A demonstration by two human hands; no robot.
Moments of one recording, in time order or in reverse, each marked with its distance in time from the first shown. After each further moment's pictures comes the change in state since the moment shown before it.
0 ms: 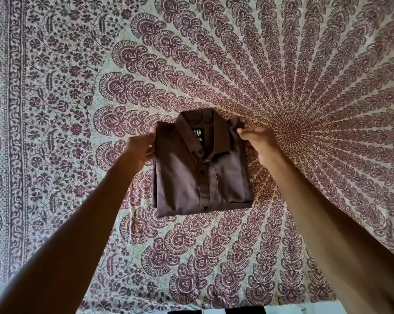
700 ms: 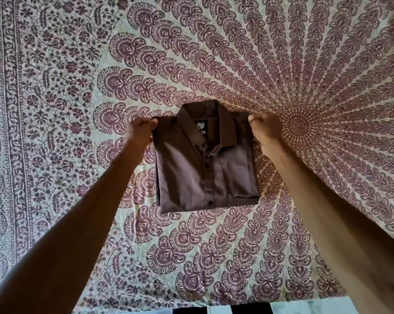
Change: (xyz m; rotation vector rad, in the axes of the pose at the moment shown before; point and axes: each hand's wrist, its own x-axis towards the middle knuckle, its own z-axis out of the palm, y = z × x) left_hand 0.017 0.017 0.001 0.214 0.080 0.188; right_hand 0.016 -0.010 0.014 -0.345 0.245 -0.146
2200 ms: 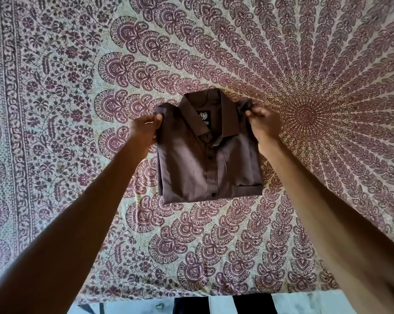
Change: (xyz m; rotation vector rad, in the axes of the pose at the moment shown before) left_hand 0.003 -0.030 0.001 -0.068 -0.027 -0.075; right_hand -0.010 0.018 0.023 0.128 0.068 -0.008
